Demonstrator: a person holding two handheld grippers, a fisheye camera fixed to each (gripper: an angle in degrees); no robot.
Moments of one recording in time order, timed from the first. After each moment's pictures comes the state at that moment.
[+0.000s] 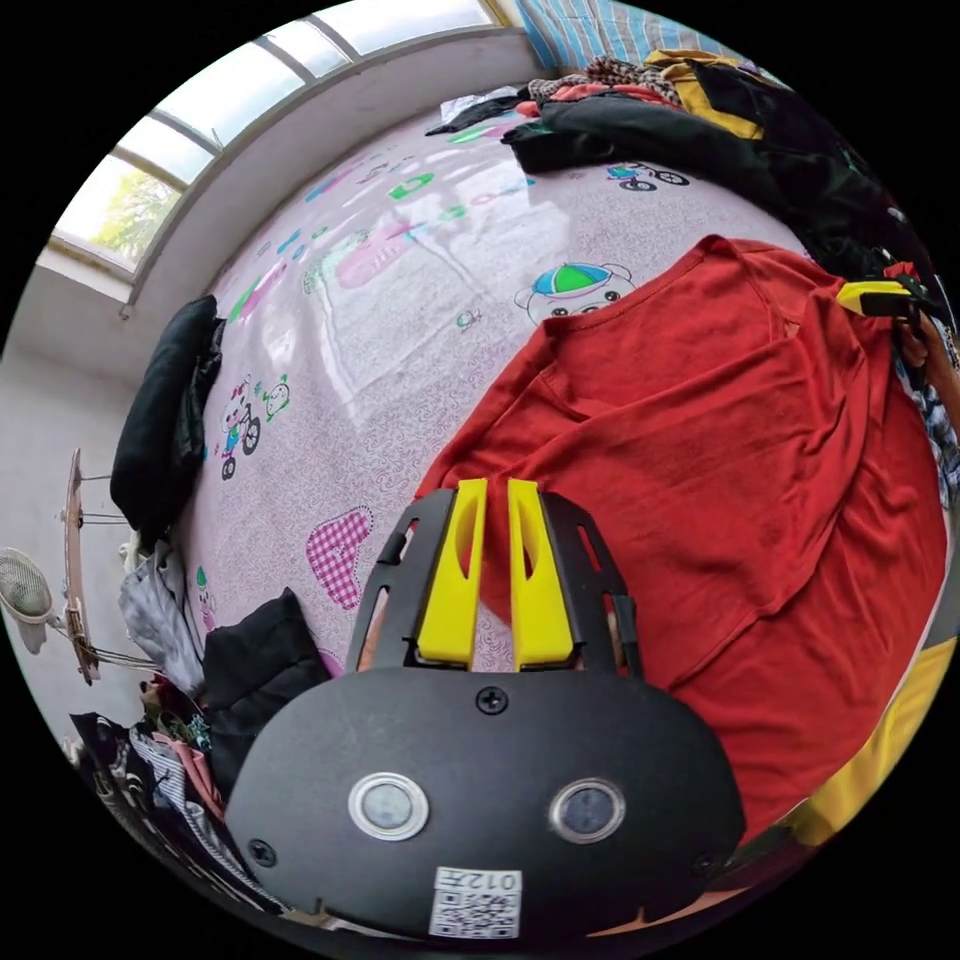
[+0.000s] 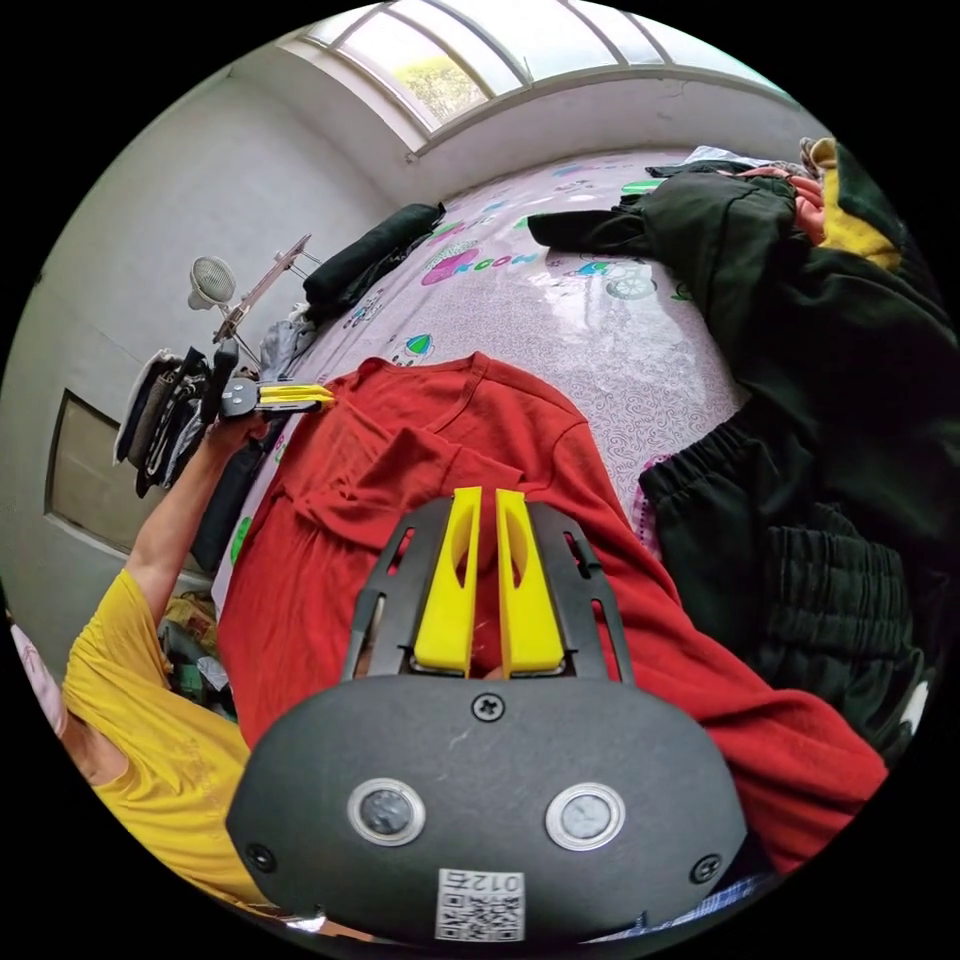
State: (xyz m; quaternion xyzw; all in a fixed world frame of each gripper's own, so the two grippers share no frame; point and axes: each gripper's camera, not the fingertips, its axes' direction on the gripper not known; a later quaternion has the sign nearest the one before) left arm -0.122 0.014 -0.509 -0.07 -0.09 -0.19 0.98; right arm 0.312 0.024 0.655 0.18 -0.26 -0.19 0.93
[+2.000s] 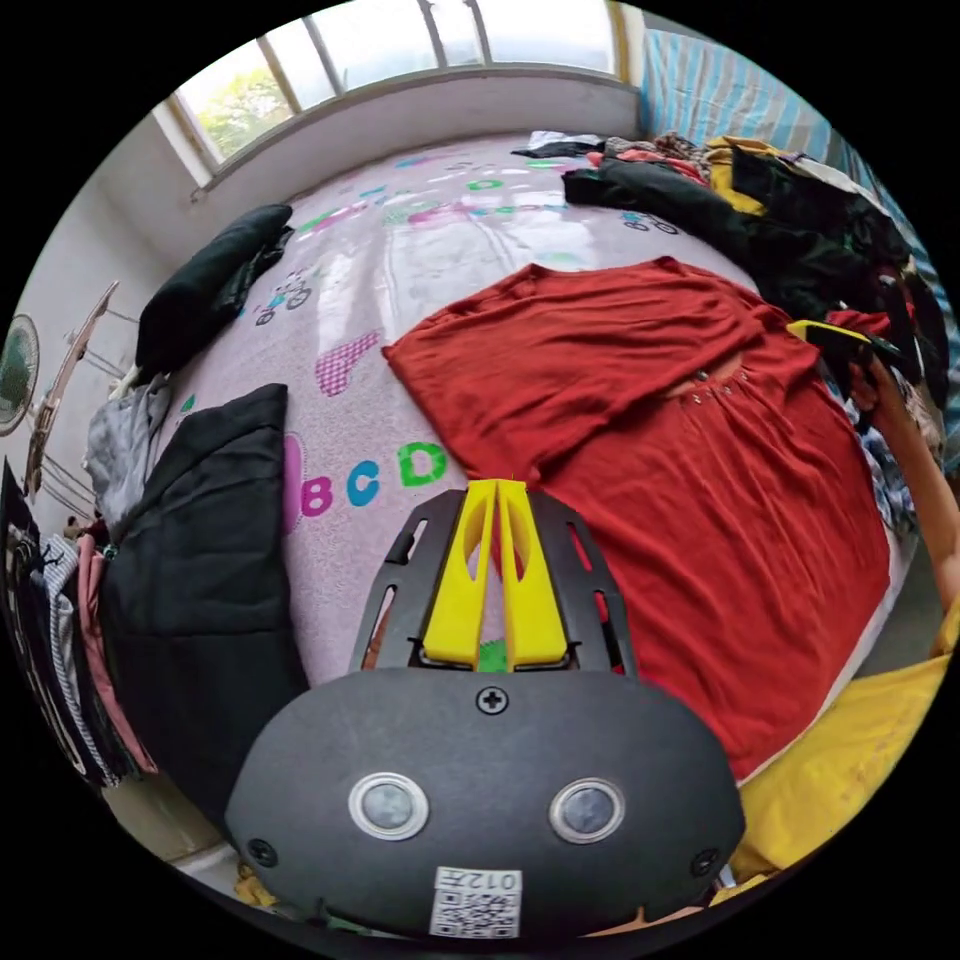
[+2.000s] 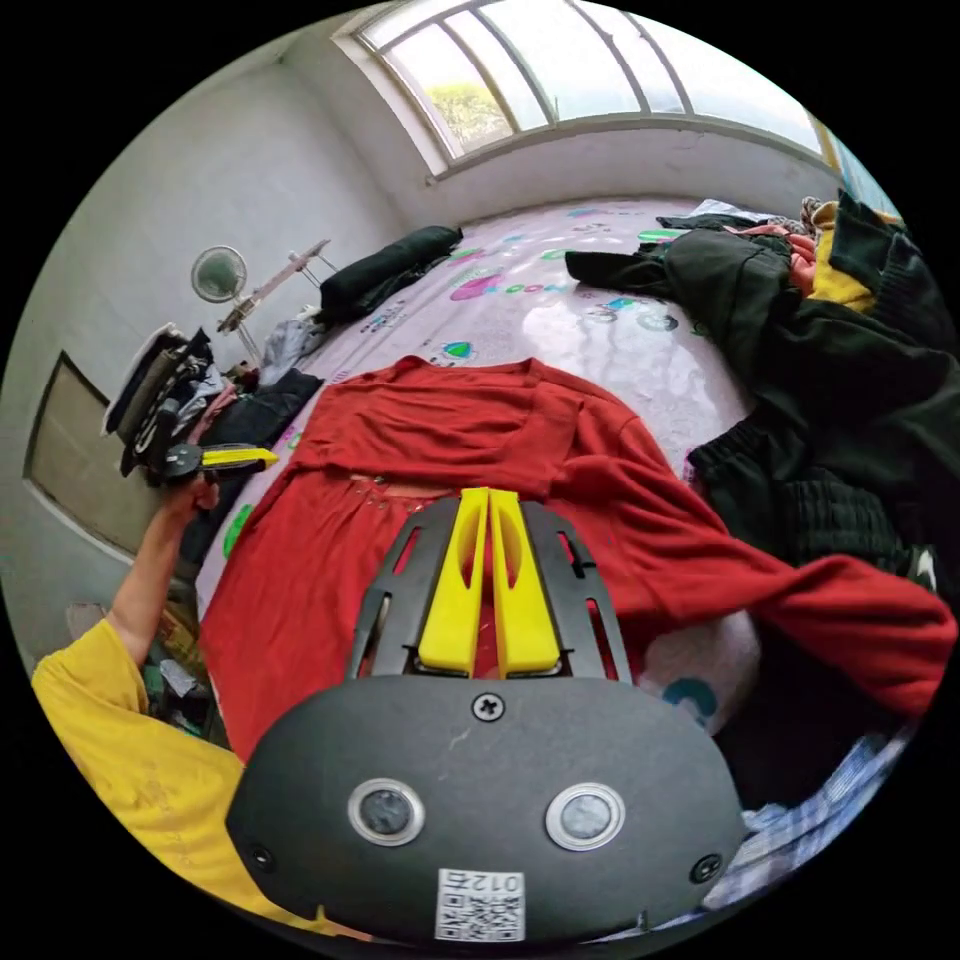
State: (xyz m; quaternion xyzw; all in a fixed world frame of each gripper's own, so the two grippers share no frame) left arm 0.043 0.208 -0.681 -0.02 -0.04 -0.32 0.95; right arm 0.291 0.265 0.712 0.25 -0.23 -0.20 0.92
